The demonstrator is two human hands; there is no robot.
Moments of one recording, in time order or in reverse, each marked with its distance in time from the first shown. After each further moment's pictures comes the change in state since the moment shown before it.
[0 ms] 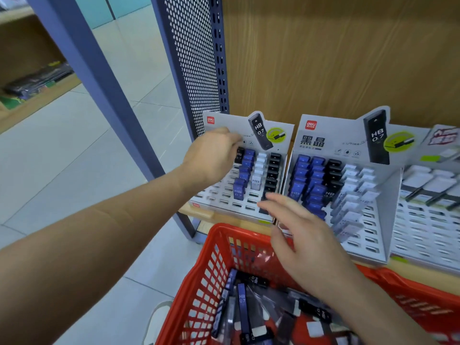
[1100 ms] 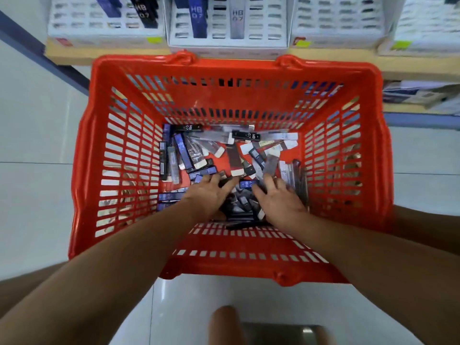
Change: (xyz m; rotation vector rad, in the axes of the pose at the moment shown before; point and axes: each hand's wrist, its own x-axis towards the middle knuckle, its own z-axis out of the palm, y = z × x) left_hand -0.301 0.156 0.174 0.147 -1.124 0.304; right_hand -0.251 0.123 0.145 -0.434 -0.678 0.408
